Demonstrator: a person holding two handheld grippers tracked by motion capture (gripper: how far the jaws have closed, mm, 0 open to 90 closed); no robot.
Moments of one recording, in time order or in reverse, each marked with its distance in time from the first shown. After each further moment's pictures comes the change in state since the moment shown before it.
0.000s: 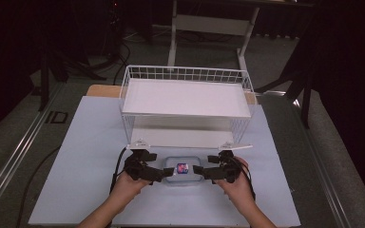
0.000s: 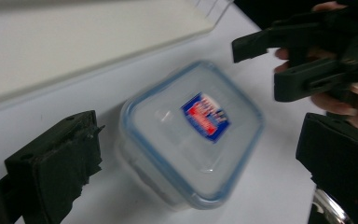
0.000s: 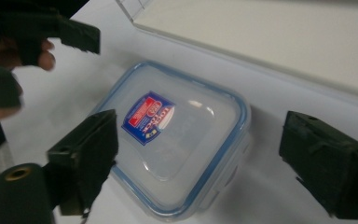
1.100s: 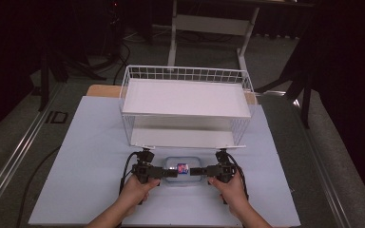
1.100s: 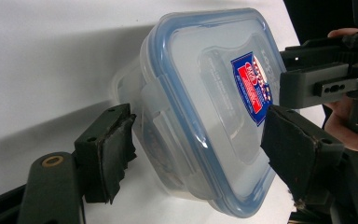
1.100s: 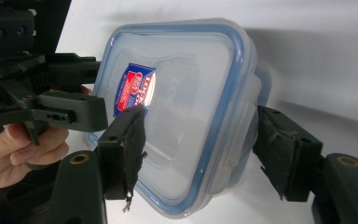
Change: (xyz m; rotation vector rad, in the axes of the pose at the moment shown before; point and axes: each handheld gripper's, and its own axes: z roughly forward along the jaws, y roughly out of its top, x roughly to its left) left arm 0.019 -0.016 0.033 0.130 -0.062 -0.319; right arm -0.017 -0.011 0.023 0.178 0.107 0.371
